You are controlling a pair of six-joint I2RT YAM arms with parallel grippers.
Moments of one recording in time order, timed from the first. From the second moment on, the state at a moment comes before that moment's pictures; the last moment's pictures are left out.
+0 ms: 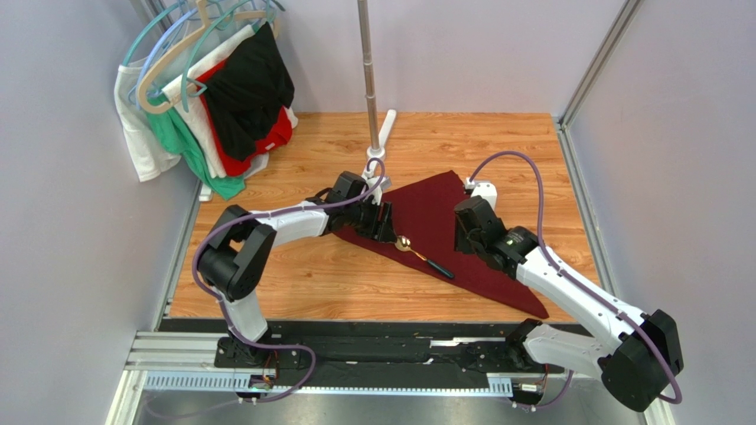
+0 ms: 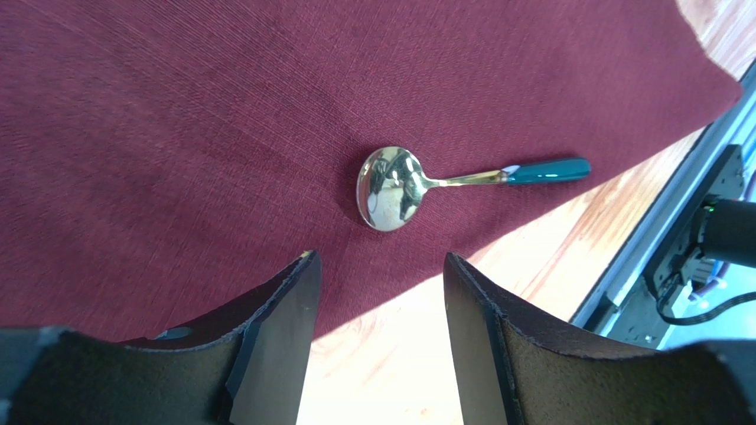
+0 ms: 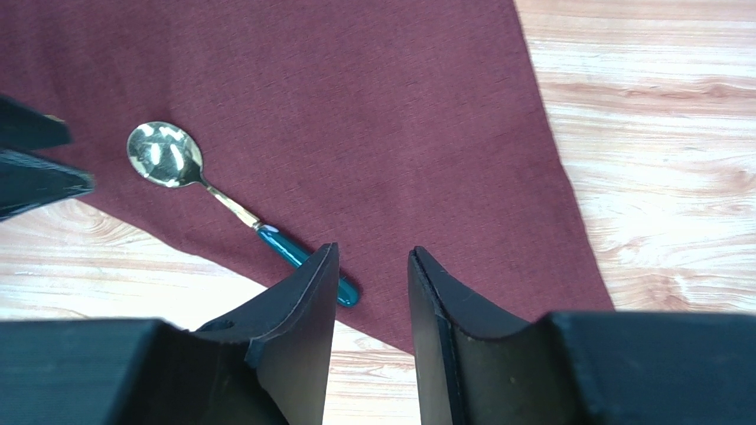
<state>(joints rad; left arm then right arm) -0.60 1.76 1.01 -0.06 0.47 -0.32 0.64 1.08 0.81 -0.61 0.40 0.49</state>
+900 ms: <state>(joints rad) -0.61 1.92 1.05 0.10 0.49 -0.42 0.64 1.09 0.78 -0.58 0.34 0.51</state>
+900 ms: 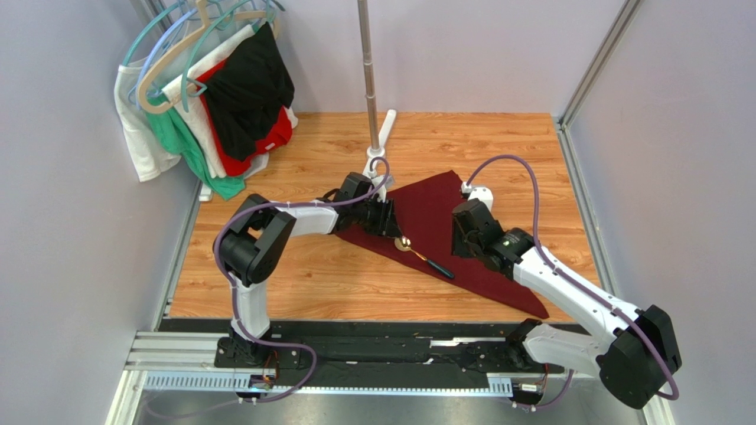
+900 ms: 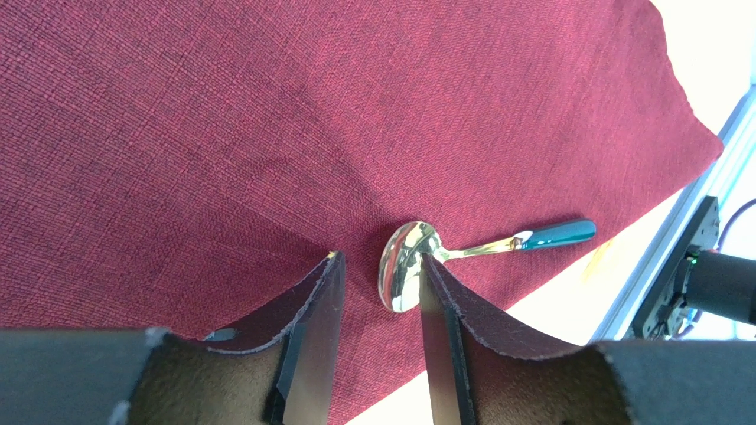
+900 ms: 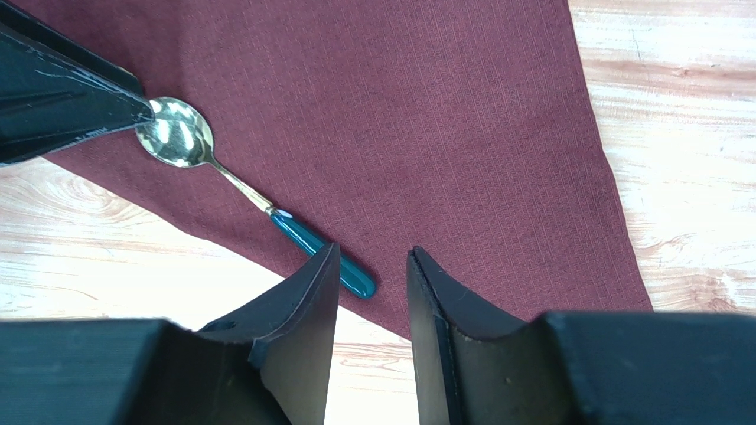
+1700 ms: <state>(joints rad) -0.63 1.93 1.05 0.08 0.49 -0.47 0.64 1.11 0.77 -0.57 0.33 0.51</state>
